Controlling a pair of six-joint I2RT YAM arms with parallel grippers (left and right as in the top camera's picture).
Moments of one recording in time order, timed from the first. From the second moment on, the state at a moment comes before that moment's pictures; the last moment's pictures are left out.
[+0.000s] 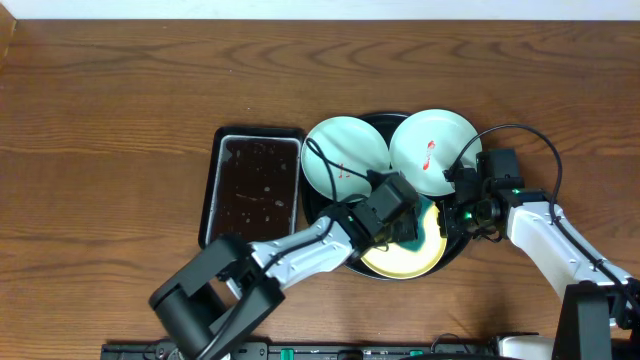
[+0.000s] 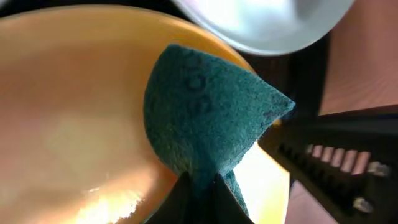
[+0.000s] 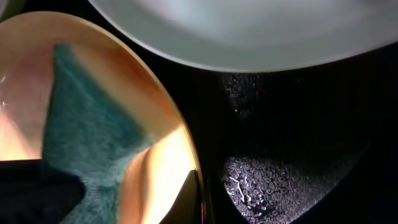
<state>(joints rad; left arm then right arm) -0.93 1.82 0.97 -0.06 0.16 -1.01 0.08 1.50 0.72 -0.57 -0.31 0.01</state>
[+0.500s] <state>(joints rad) -0.85 1.69 0.97 -0.31 0.04 -0.84 0.09 1.51 0.72 -0.57 -0.31 0.01</state>
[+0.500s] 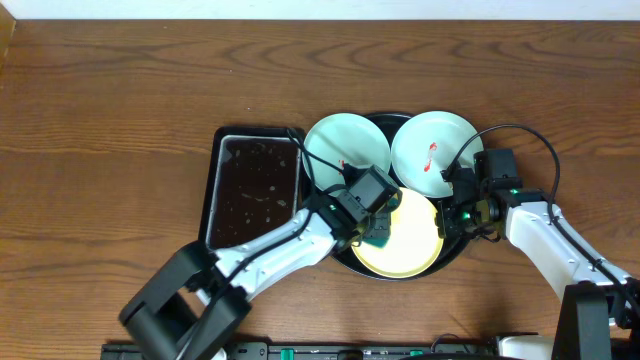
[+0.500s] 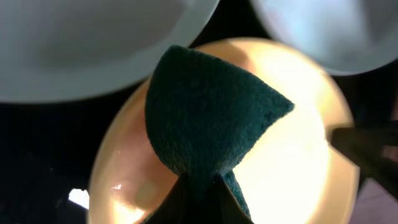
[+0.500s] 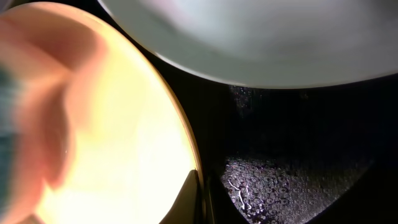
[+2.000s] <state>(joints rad) -0.75 1.43 0.97 -0.43 0.00 -0.56 0.09 1.51 0.72 -0.56 -0.31 0.02</state>
